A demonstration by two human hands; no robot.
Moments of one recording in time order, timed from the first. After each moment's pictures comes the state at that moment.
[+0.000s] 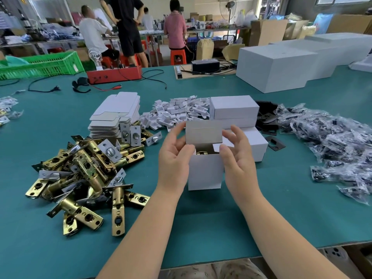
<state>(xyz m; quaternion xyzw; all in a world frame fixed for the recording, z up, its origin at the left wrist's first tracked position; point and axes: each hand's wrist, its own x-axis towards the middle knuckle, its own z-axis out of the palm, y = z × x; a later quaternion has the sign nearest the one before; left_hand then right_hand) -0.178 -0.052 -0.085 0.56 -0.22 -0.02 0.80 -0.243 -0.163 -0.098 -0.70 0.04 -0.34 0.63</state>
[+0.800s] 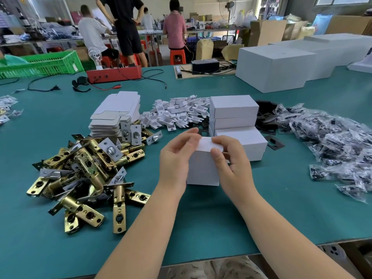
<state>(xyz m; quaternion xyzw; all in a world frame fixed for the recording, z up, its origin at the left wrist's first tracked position) -0.183 -0.051 -0.078 0.55 -0.17 -0.07 0.81 -0.240 -0.163 -0.108 -0.77 0.01 -0.38 0.51</state>
